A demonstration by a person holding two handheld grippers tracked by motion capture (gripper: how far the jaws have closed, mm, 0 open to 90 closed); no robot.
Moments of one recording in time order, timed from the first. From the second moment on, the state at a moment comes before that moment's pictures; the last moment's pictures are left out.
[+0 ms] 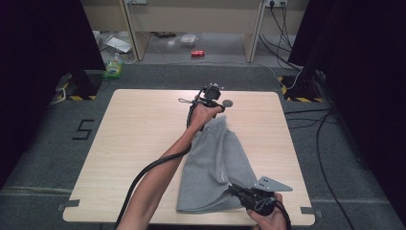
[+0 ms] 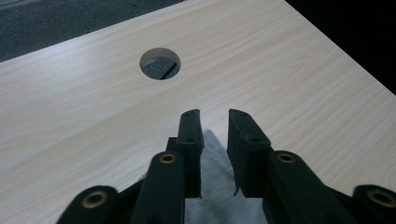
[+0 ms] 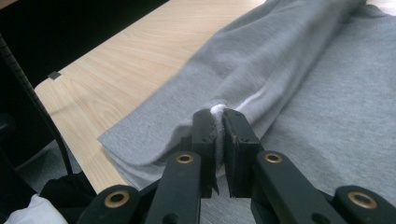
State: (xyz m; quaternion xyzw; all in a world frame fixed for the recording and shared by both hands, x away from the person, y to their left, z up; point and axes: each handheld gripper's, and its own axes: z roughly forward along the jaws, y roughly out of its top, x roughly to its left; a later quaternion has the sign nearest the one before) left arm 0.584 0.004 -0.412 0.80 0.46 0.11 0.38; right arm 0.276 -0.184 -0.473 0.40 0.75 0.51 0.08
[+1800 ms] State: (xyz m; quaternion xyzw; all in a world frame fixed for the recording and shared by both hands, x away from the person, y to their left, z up) left arm 0.569 0.125 -0.477 0.79 0.50 0.09 0.35; right arm 0.388 -0.203 -0.469 0.45 0.77 0.42 0.14
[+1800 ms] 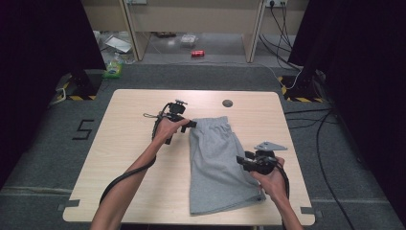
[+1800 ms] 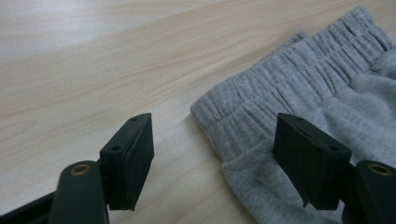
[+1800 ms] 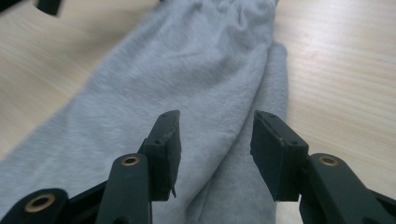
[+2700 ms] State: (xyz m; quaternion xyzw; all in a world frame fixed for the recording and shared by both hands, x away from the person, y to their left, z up) left arm 0.566 0.117 -0.488 0.79 0.50 0.09 0.35; right arm 0.458 -0.208 -0.490 0.49 0.78 0.37 0.12
